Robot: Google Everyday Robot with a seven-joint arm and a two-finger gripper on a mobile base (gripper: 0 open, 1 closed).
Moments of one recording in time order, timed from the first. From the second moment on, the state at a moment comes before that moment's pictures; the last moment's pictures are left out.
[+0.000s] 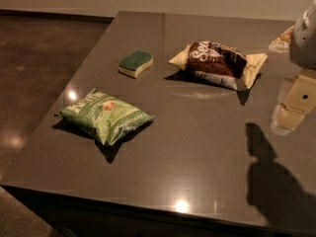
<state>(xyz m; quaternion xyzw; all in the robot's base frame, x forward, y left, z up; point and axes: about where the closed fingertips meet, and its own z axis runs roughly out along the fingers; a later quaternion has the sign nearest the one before) 0.438 -0.217 0.976 -0.60 0.78 -0.03 0.16</state>
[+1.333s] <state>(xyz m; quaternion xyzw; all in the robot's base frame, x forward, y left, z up) 0.529 -0.200 0.944 -0.58 0.80 -0.02 0.17</state>
